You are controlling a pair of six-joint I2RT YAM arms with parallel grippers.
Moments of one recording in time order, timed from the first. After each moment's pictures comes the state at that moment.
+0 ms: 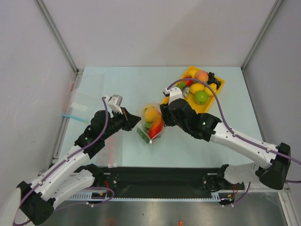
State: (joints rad) left arm -0.60 0.80 0.63 -0.07 0.13 -0.55; right arm 0.98 1.25 1.18 -0.48 0.40 0.33
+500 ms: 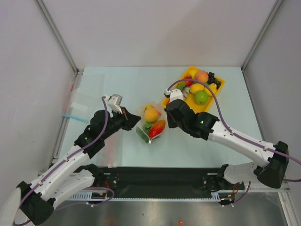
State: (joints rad) left arm -0.60 0.80 0.64 -0.08 0.13 -0.55; right arm 0.97 1.29 1.20 -0.61 0.43 0.42
